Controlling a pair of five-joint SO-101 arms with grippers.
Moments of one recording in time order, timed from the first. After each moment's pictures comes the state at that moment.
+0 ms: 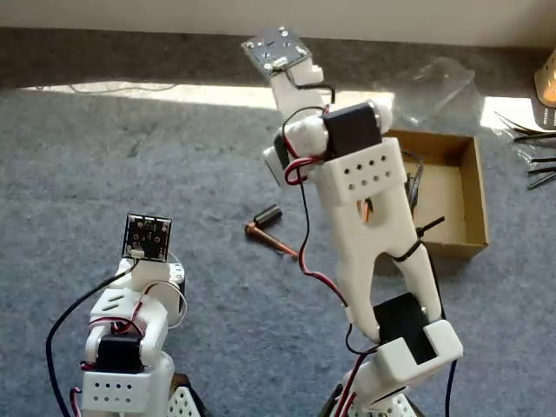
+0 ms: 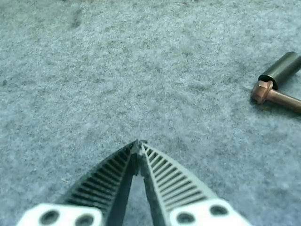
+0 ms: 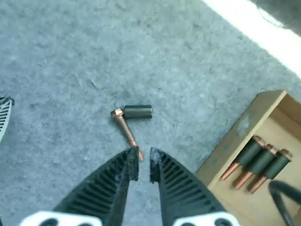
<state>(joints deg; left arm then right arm) -4.2 -104.1 95.9 59.3 -0.7 -28.7 3.6 -31.6 100.1 11.6</state>
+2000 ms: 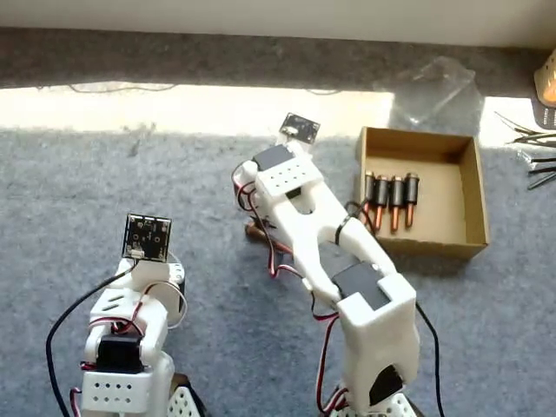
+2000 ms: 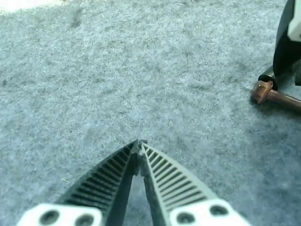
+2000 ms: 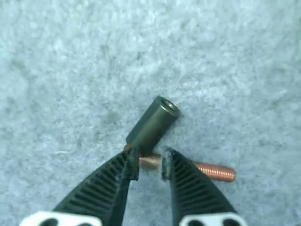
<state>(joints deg) -4.2 -104.1 95.9 59.3 -0.7 -34.5 22.2 -5.3 70.4 -47.3</state>
